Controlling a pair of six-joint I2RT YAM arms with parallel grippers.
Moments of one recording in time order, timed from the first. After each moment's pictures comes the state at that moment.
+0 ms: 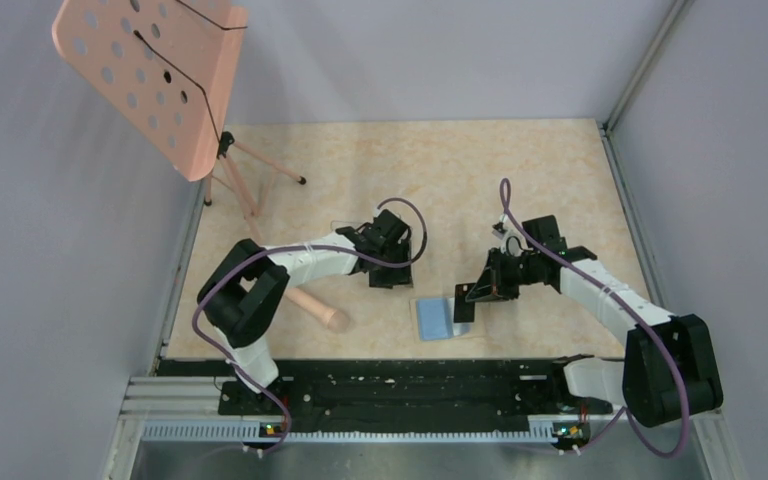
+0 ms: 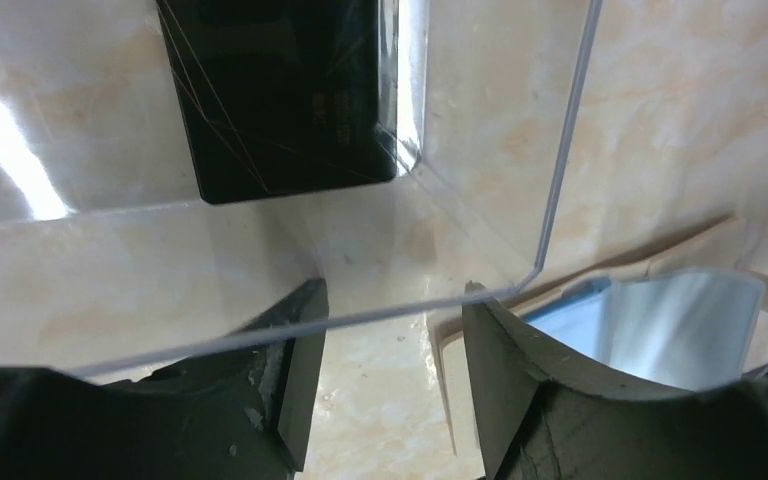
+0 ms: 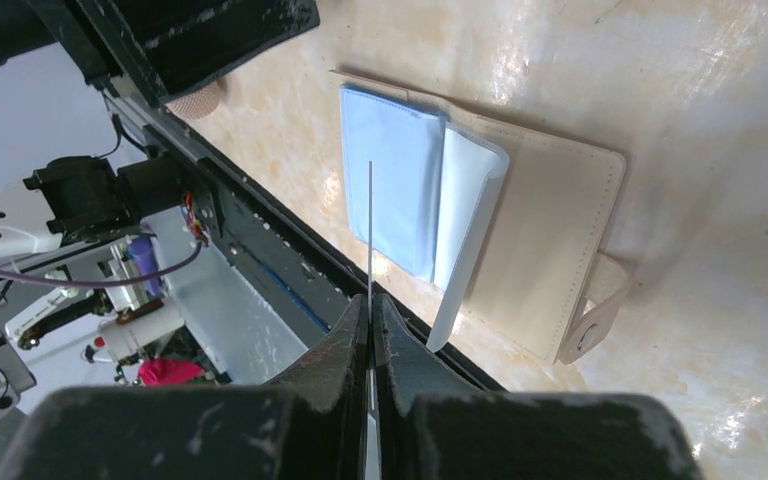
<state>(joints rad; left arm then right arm) -0.76 1.77 1.09 -0.40 0.02 -0.74 0.24 1.22 0.65 -0.50 -0.73 0.42</state>
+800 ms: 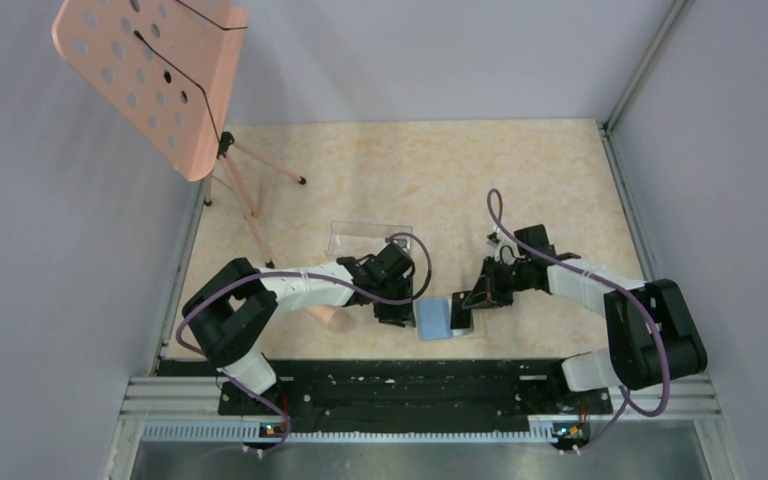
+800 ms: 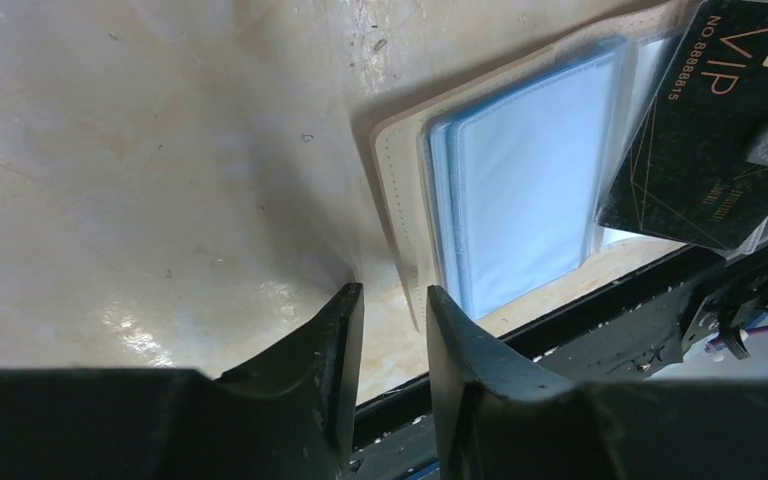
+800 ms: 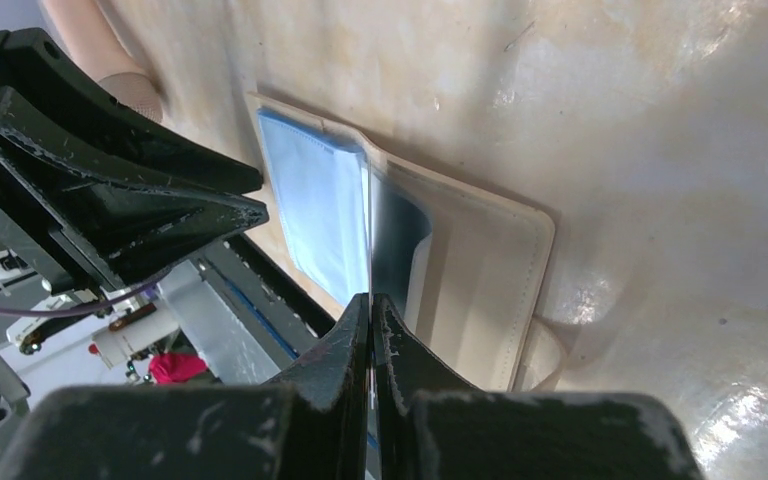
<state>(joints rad) -0.91 1.63 0.87 -0.33 0.17 -0.87 0.24 1.39 0.56 -0.30 -0.73 0.42</state>
